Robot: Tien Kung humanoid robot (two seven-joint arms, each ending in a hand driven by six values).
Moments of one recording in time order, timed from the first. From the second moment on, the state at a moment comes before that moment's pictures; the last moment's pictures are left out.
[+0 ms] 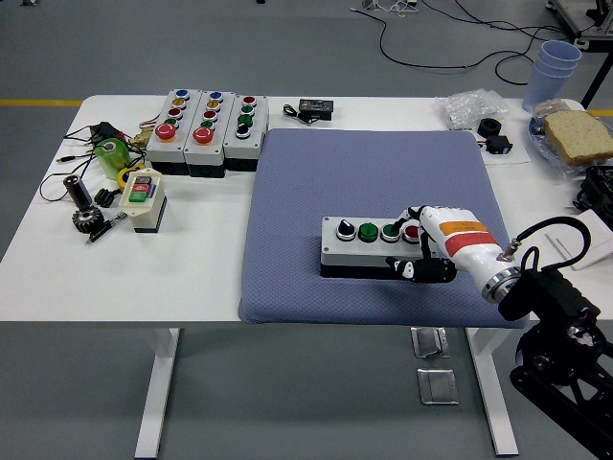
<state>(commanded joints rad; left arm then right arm) -0.12 0.01 -1.29 -0.18 2.07 -0.03 0.22 0.41 -0.37 0.79 1.50 -1.99 -0.19 -0.28</state>
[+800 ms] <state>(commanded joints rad) -0.11 0.00 -1.29 -0.18 2.08 -0.03 0.22 0.40 -0.37 0.85 1.53 -1.86 -0.23 -0.27</state>
